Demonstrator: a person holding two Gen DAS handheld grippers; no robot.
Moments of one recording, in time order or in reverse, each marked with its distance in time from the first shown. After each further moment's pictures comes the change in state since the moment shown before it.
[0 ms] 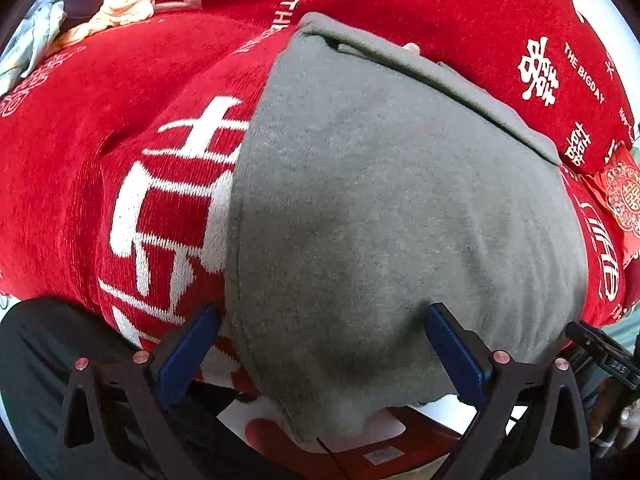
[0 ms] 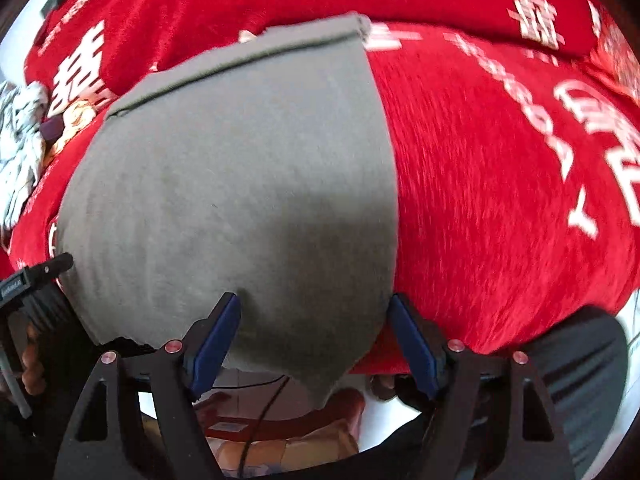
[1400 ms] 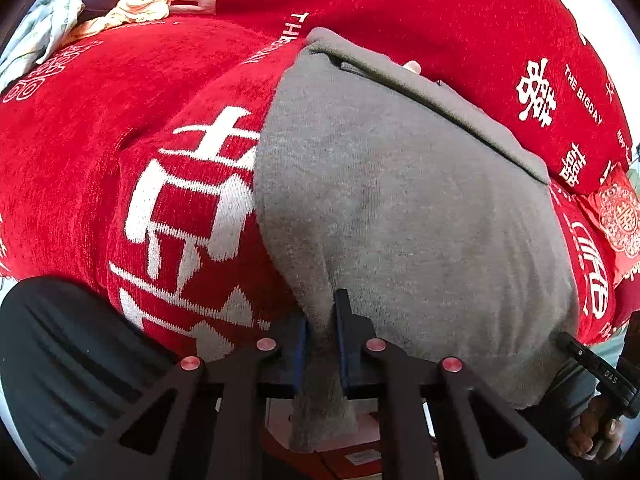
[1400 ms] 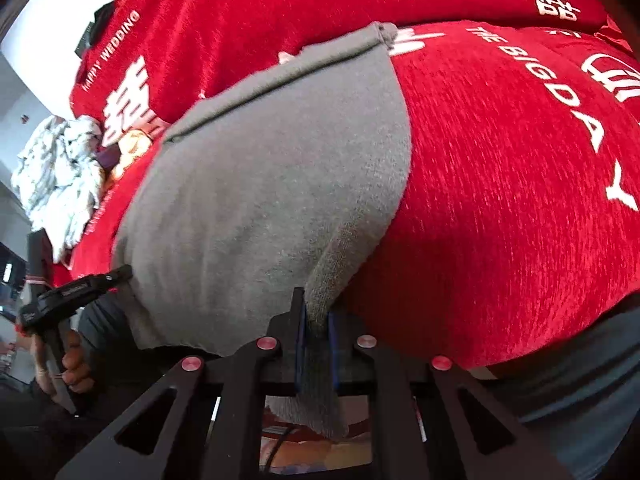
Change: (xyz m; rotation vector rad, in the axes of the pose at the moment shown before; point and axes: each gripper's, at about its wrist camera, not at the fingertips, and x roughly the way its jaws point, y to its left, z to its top) left arm -0.020 0.001 -0.004 -0.070 -0.041 -0.026; right arm -0.018 -0.010 -0.014 0.035 -0.075 0.280
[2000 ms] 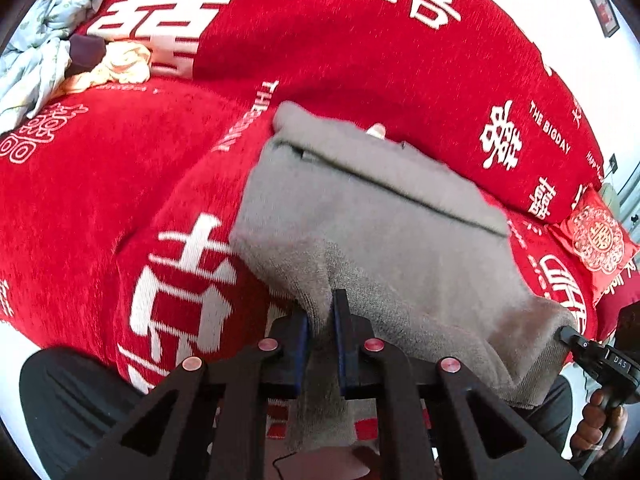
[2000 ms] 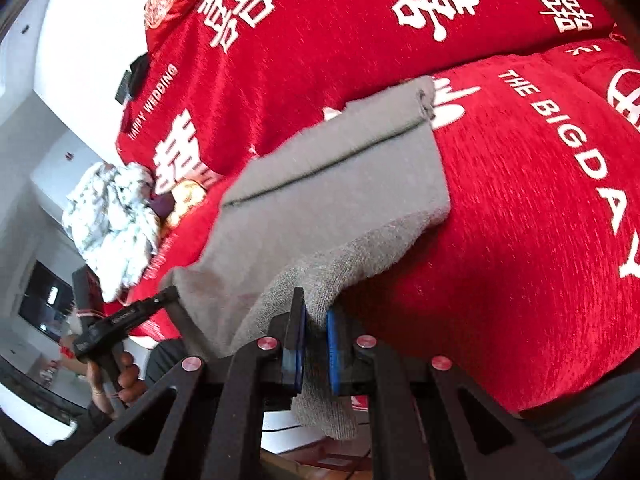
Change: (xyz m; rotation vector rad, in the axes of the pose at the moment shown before) left arm -0.044 -0.022 0.045 0.051 -0.182 -0.076; right arm -0.037 0.007 0.045 0.047 -0.126 0.220
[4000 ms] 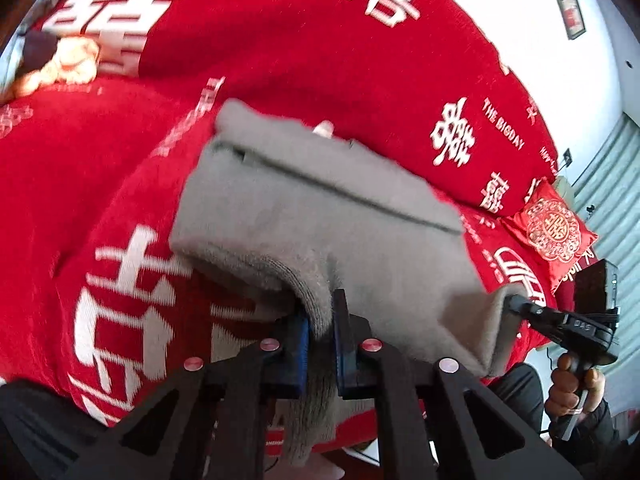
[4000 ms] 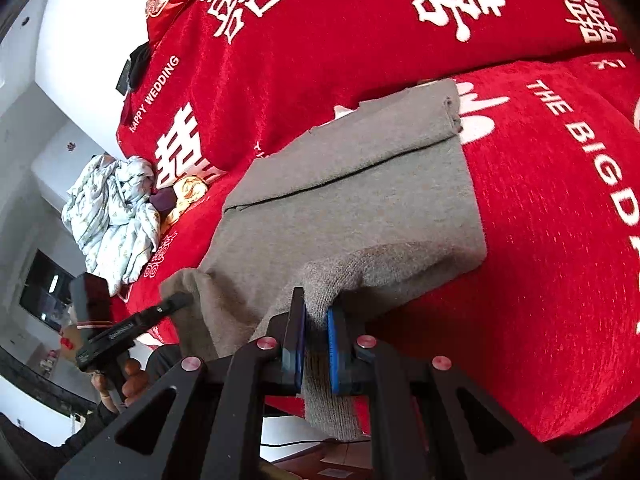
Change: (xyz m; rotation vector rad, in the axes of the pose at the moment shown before) left arm 0.009 -0.013 0.016 0.044 0.010 -0.205; right arm 0.034 0.019 0.030 -0.037 0.036 -0.020
